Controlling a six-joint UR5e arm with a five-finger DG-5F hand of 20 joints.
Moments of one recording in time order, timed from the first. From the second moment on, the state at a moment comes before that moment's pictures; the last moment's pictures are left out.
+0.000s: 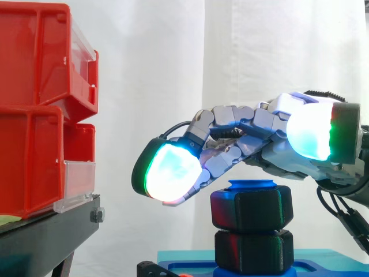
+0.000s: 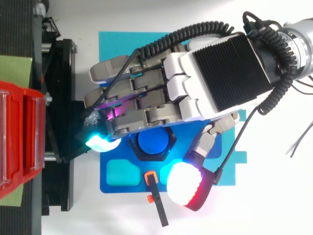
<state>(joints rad) 0.00 -2.36 -1.26 -2.28 -2.03 -1.25</state>
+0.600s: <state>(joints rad) -0.01 -2.36 -1.27 -2.33 -2.02 -1.26</state>
